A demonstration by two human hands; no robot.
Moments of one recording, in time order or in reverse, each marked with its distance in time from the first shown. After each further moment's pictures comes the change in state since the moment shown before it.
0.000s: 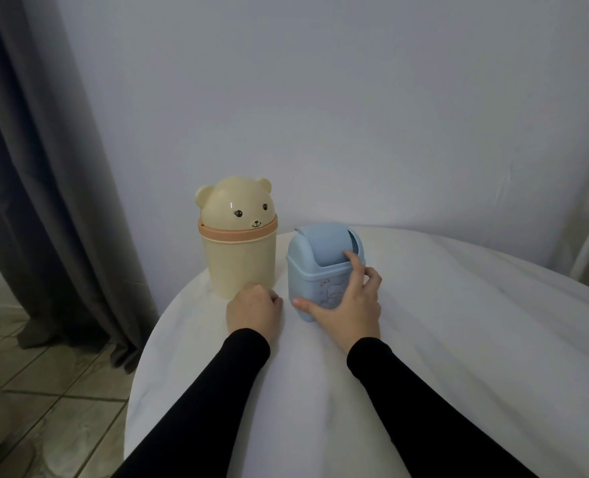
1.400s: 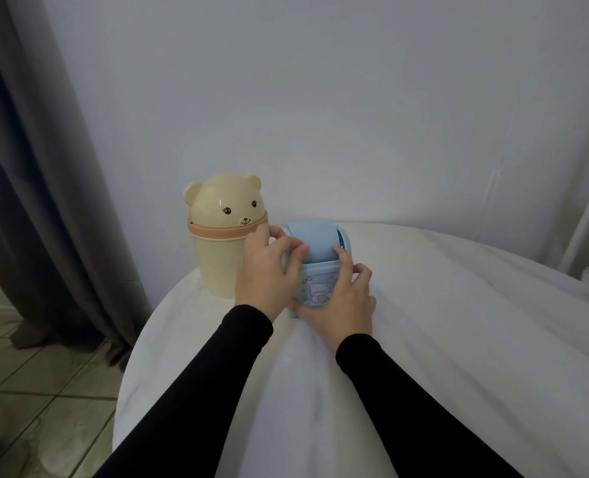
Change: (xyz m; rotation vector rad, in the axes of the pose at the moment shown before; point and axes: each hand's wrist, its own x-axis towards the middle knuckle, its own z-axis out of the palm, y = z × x) left_hand 0.001 0.046 -0.039 -0.416 0.433 0.418; right_hand -0.005 -0.010 -0.011 -0.175 -0.012 -0.022
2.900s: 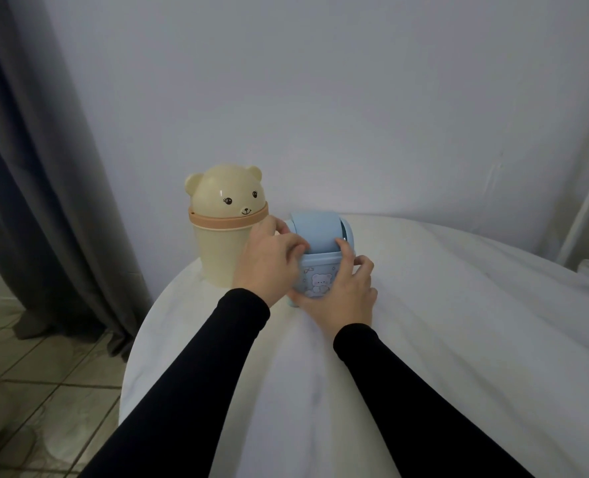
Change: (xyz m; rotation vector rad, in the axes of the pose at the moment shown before) left_hand 0.003 0.006 -0.012 0.101 -0.238 -0.015; right_hand -0.004 0.000 0.002 -0.030 0.056 0.023
